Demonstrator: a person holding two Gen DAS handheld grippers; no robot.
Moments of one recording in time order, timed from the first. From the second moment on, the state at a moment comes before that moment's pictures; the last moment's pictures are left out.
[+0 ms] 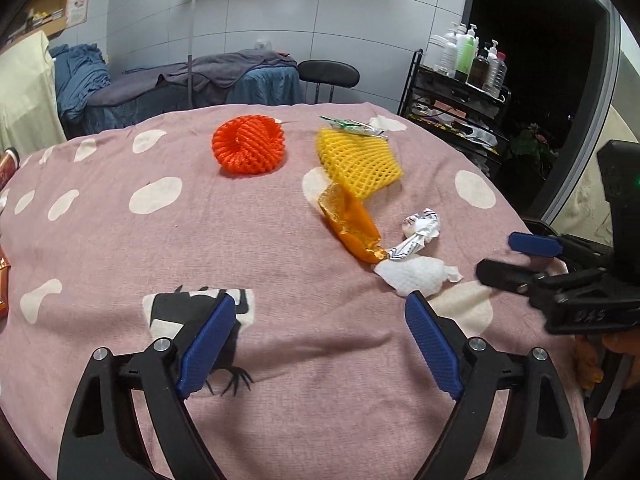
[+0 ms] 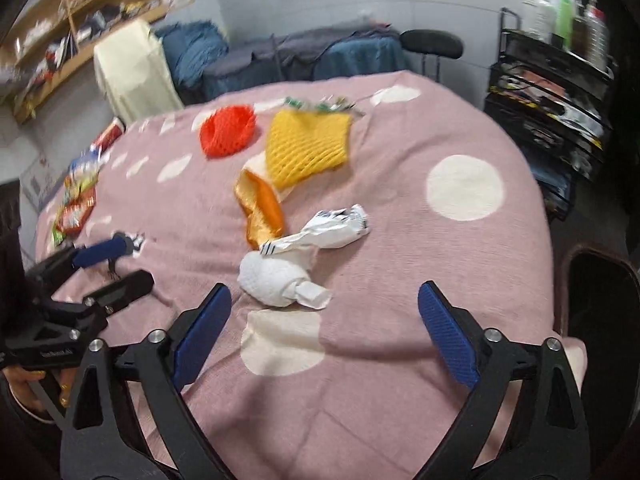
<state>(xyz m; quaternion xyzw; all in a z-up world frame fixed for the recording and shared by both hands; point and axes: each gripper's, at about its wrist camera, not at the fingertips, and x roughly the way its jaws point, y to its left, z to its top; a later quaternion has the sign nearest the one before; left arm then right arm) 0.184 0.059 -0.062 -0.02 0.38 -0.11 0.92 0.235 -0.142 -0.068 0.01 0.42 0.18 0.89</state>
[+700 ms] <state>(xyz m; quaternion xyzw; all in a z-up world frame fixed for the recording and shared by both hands) 0.193 0.064 -0.061 -0.02 0.38 -0.12 0.92 0.257 -0.102 -0.093 -0.01 0.49 0.29 0.82</state>
